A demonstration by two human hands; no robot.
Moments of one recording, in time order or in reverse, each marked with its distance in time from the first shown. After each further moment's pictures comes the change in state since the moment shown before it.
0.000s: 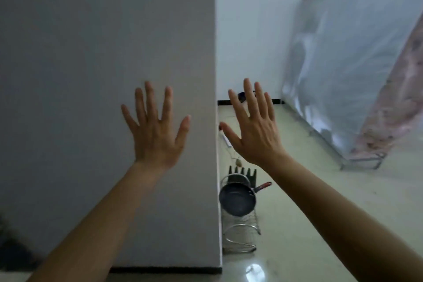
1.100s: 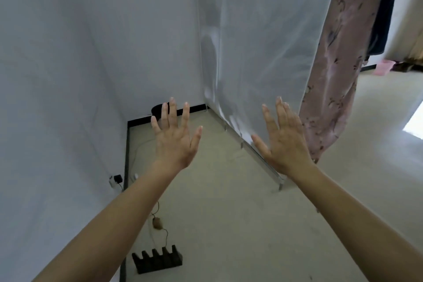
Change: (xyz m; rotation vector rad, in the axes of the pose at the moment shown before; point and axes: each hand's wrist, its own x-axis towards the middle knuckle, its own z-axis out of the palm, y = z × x) left_hand 0.414 0.526 0.644 -0.269 -0.319 0.285; right_hand 0.082 0.802 0.242 -0.315 -0.192 0.452
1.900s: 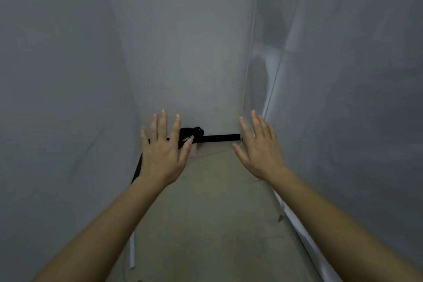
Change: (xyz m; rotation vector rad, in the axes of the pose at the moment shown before) left_hand 0.522 -0.197 0.261 0.150 0.097 -0.169; right_hand 0.596 0.018 0.427 0.166 -0.181 -0.255
